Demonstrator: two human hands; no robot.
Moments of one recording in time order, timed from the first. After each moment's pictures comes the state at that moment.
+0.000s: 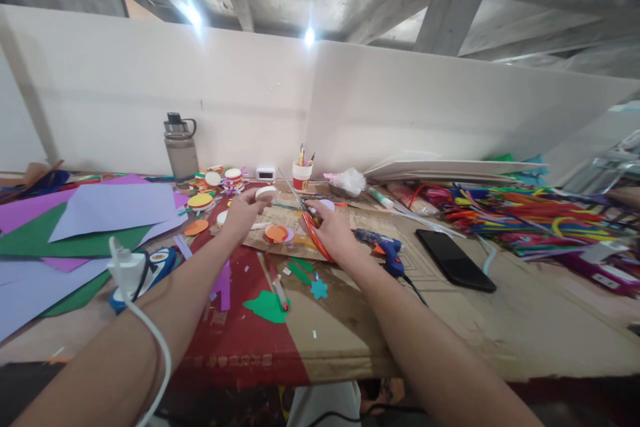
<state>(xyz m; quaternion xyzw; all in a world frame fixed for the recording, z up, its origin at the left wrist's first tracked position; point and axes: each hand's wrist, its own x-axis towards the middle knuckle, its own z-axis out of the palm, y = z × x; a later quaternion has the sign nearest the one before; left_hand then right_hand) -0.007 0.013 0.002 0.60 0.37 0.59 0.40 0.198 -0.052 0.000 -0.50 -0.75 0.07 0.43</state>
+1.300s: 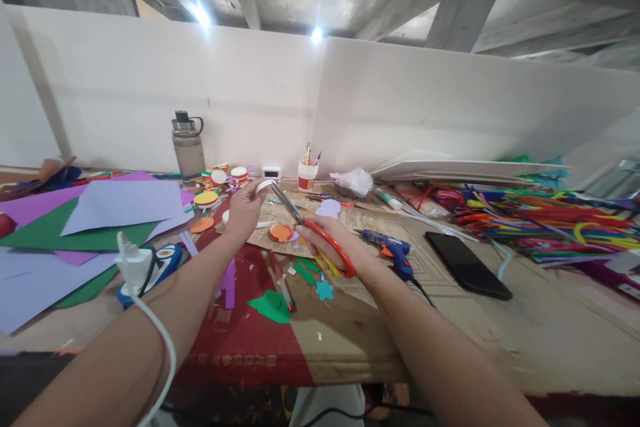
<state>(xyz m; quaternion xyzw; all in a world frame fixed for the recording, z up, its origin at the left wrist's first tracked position) -0.007 0.006 0.011 0.62 0.35 0.64 0.28 0.187 -0.091 0.027 -0.45 -0.75 0.36 0.34</state>
